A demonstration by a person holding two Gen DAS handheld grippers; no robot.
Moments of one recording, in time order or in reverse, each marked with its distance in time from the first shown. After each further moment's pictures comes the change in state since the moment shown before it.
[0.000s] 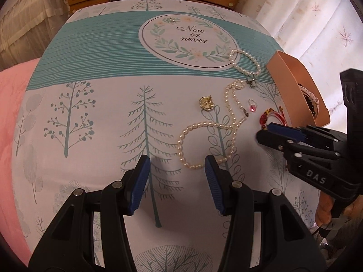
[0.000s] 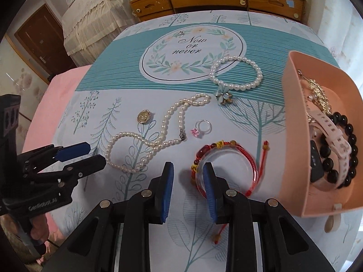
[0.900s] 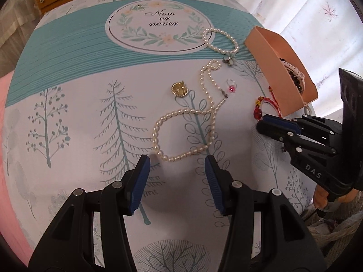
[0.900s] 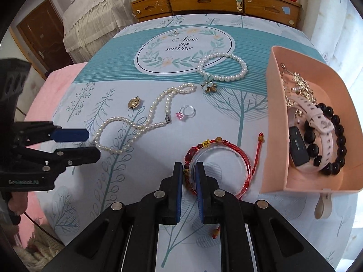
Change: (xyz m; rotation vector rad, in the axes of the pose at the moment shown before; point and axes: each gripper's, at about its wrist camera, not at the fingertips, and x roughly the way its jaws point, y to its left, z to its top) left arm 0.011 -0.014 0.005 0.116 0.125 -0.079; right arm -0.017 -0.015 -0.033 -0.026 -0.042 -0.023
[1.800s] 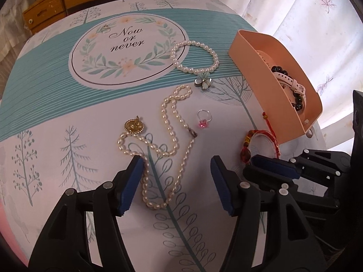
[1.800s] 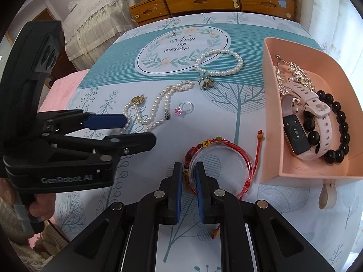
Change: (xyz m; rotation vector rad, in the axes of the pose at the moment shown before) left arm 0.026 -0.062 0.043 0.079 -0.063 0.030; right arm -0.006 -0.012 -0.007 0.060 -0.012 0.049
